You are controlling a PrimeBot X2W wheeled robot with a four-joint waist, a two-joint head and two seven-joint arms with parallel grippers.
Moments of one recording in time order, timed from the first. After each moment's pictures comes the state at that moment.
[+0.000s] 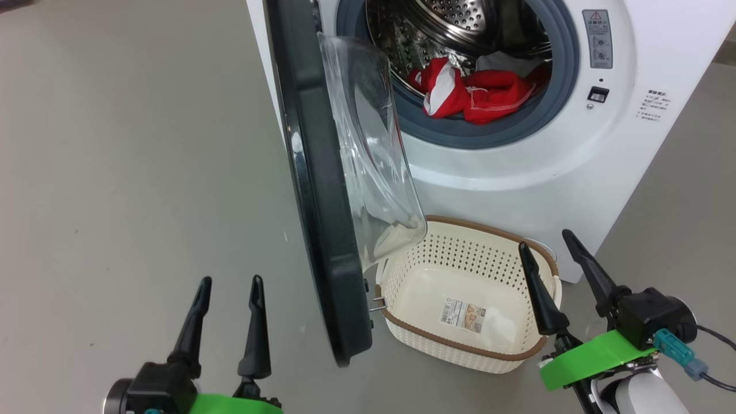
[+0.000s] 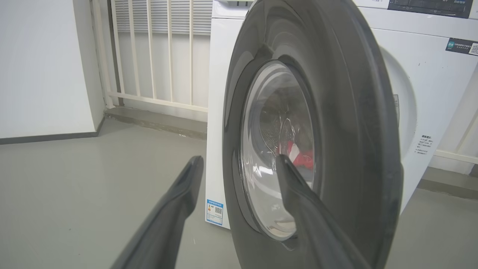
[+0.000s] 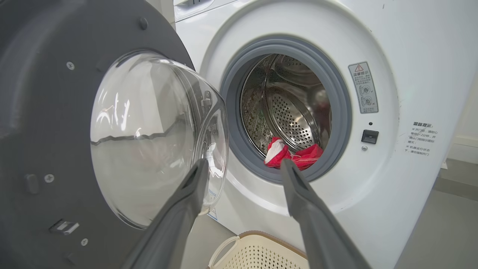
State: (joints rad) left arm -0.06 0.04 -0.18 0.04 -0.25 0.12 -0.25; right arm -0.12 -0.05 0.07 0.19 0.22 0.12 -0.26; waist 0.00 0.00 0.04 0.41
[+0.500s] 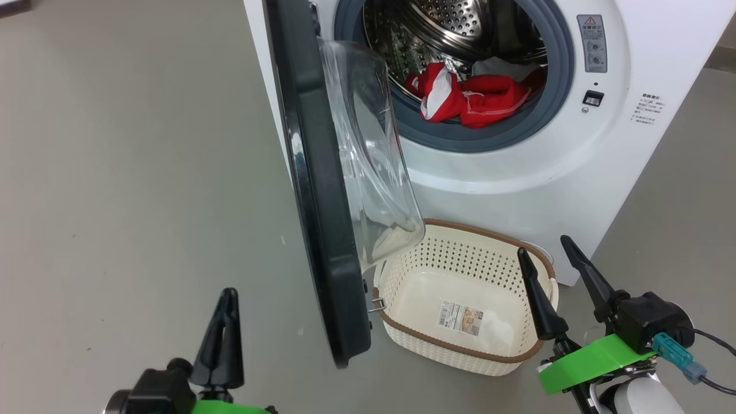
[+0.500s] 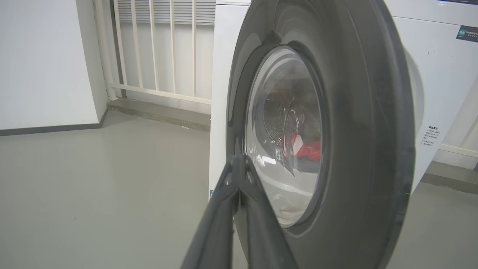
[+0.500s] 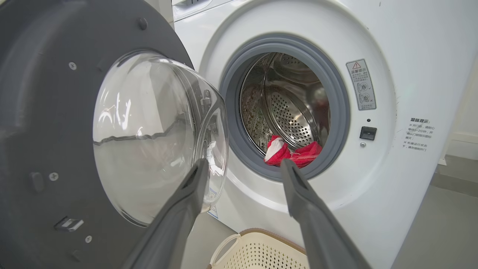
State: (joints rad) left arm -0.04 0.04 -0.17 0.07 -0.25 0.12 -0.25; right arm -0.10 -0.05 0.08 0.20 0.23 0.12 -0.26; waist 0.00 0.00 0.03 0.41
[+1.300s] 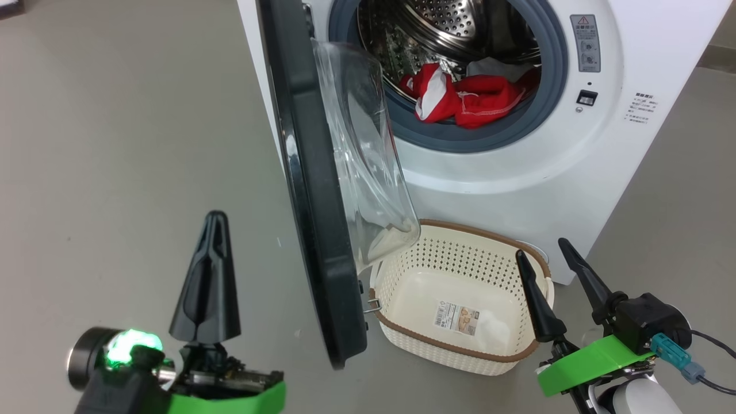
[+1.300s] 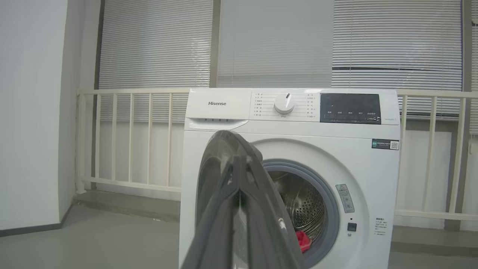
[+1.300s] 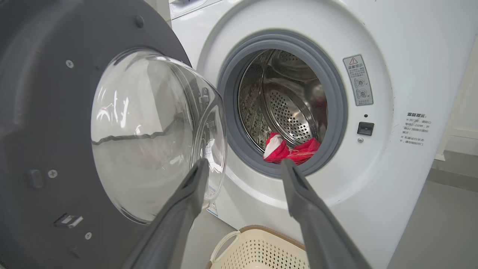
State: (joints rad) left arm -0.11 0.04 -0.19 -0.26 -0.18 0.11 -0.25; right arm -0.10 -0.05 0.08 0.21 0.24 0.12 -0.26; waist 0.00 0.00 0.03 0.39
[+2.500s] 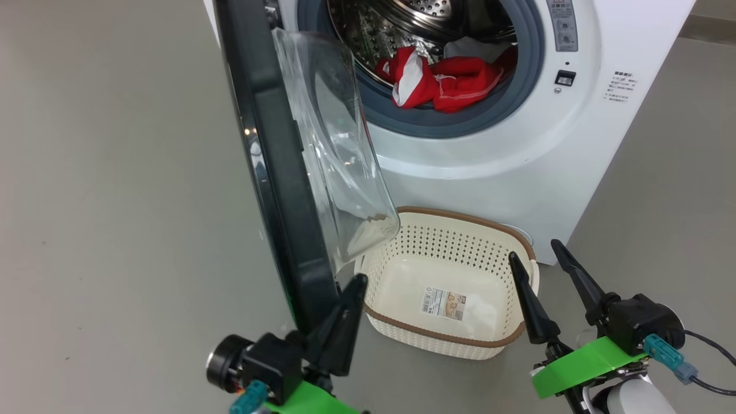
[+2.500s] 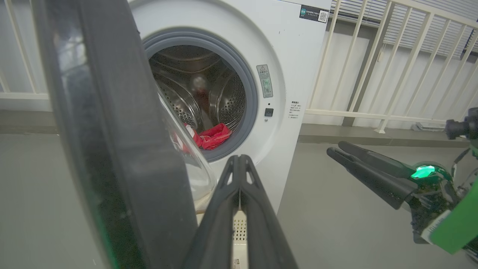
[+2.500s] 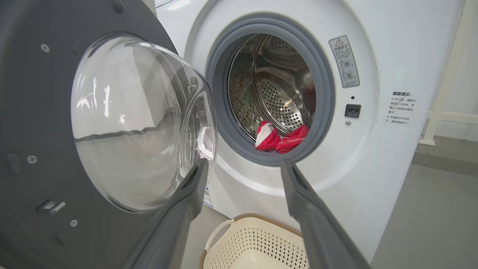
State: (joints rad) left arm -0.18 0.05 -0.48 0.04 -0.28 0.04 -0.16; right arm -0.10 -0.05 0.10 0.21 0.24 0.12 -0.26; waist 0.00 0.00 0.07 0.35
